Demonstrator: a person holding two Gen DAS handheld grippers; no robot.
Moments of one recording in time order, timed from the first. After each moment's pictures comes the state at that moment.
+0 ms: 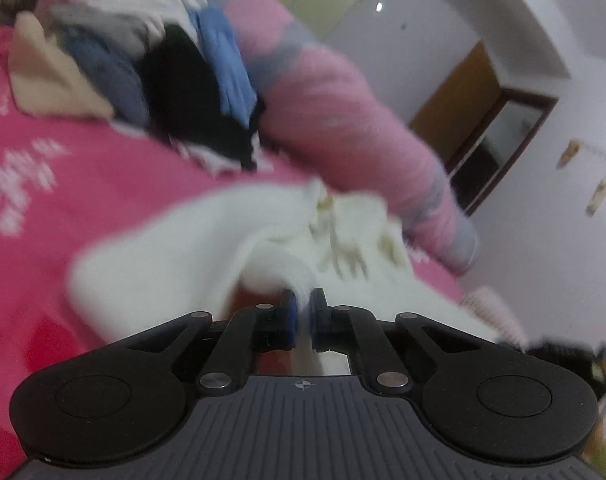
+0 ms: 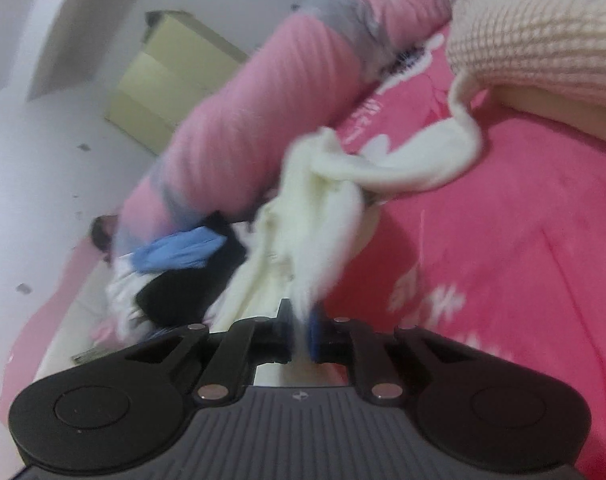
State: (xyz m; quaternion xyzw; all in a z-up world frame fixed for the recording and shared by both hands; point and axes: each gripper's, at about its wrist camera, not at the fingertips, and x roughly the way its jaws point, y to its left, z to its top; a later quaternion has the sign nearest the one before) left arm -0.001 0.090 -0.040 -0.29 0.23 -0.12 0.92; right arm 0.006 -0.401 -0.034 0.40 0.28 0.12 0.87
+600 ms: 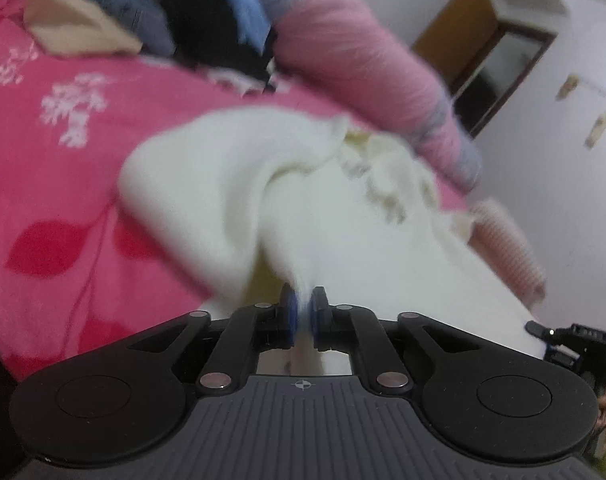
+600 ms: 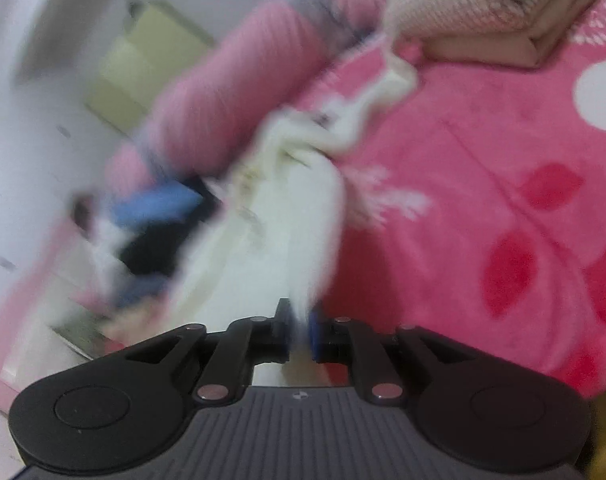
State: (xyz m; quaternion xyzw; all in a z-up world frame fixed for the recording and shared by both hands) left arm -0.038 0.107 -0.093 -0.23 0.36 -0.15 0.89; right arm -0.099 -0.379 -0.075 0.37 0.33 0.06 0.86
